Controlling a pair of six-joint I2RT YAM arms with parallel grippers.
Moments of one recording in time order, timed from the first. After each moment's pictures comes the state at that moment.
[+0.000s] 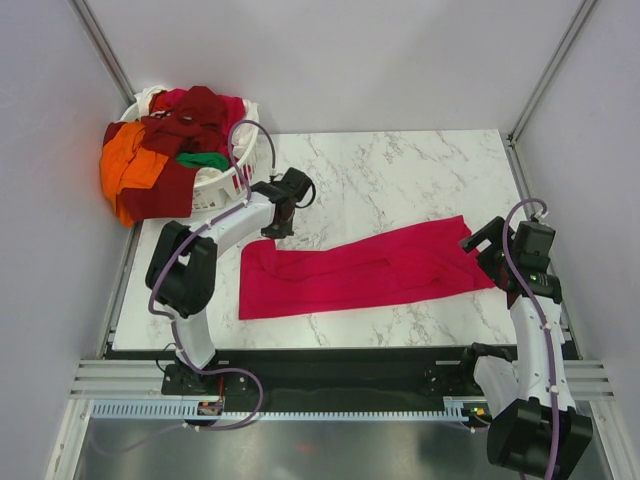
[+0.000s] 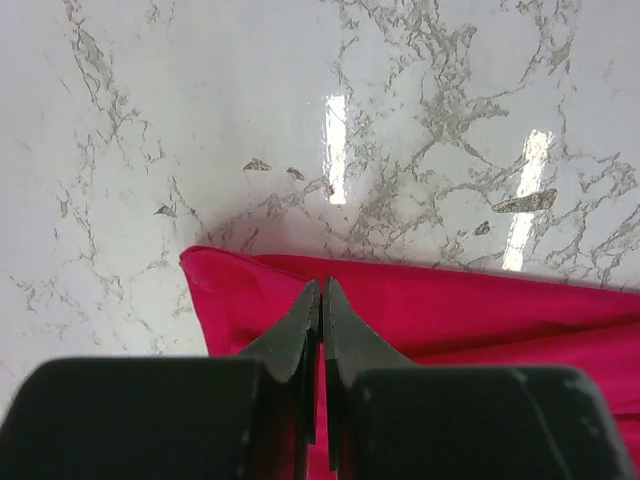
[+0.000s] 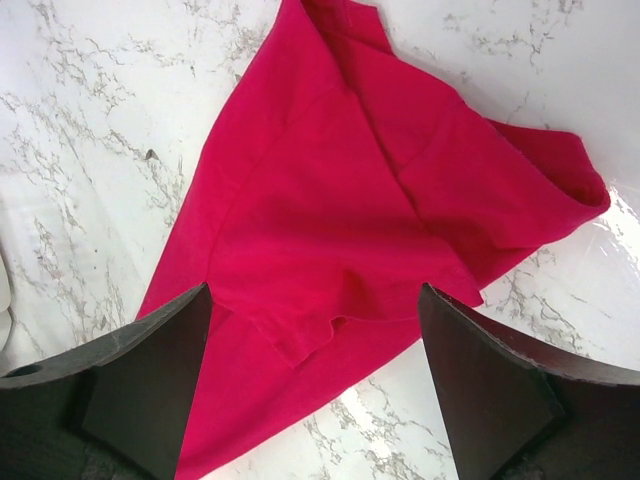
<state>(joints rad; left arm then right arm) -0.54 1.85 1.39 -0.78 -0.44 -0.43 -0.27 0.84 0.66 -0.55 -0.16 0.65</state>
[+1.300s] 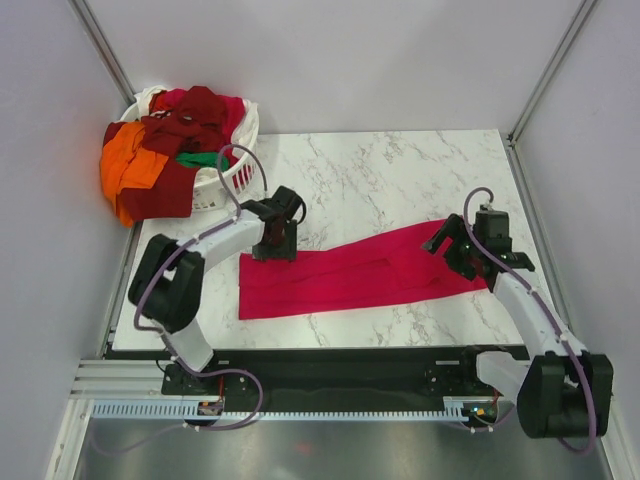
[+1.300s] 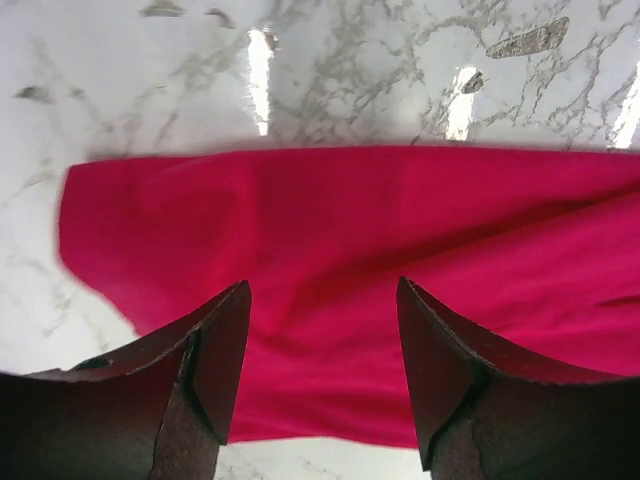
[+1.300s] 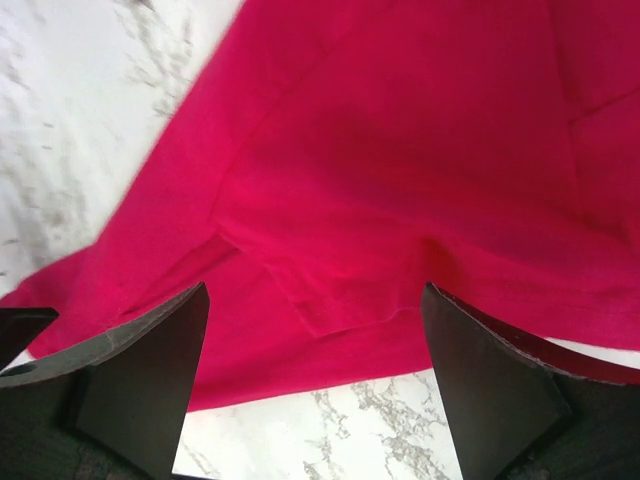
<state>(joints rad) -0.54 1.69 1.17 -0.74 -0.24 -0.51 -0.02 1.04 0.66 -0.43 -0.19 0.65</state>
